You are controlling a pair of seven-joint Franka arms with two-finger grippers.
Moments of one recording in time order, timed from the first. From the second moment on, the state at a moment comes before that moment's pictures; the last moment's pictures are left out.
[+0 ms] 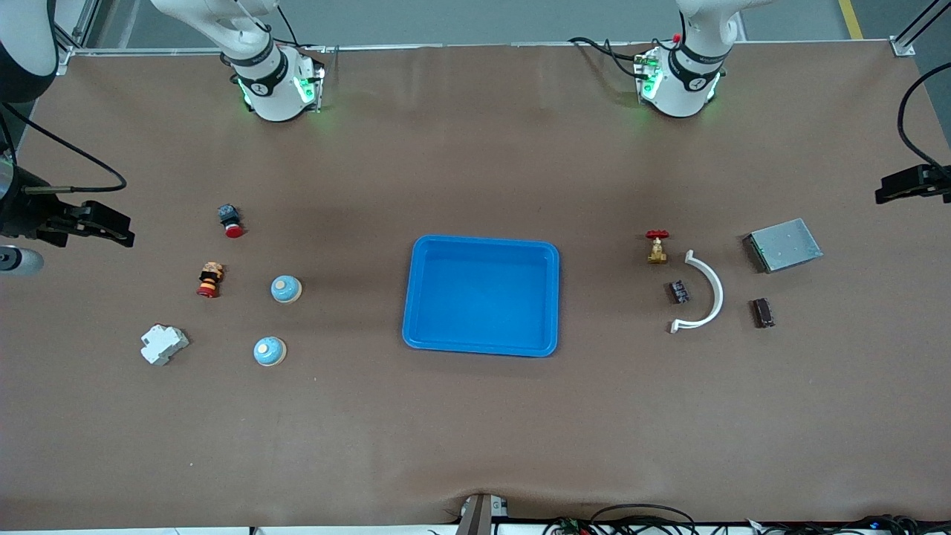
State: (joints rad) left arm 0.20 0.09 -0.07 -1.55 0.09 1.46 0.16; right arm 0.01 0.16 0.00 -1.42 -0.03 1.53 0.01
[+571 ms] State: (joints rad) left arm -0.05 0.09 0.05 -1.55 0.02 1.46 0.00; right arm 0.01 0.08 -0.01 -1.51 -0.02 1.56 0.01
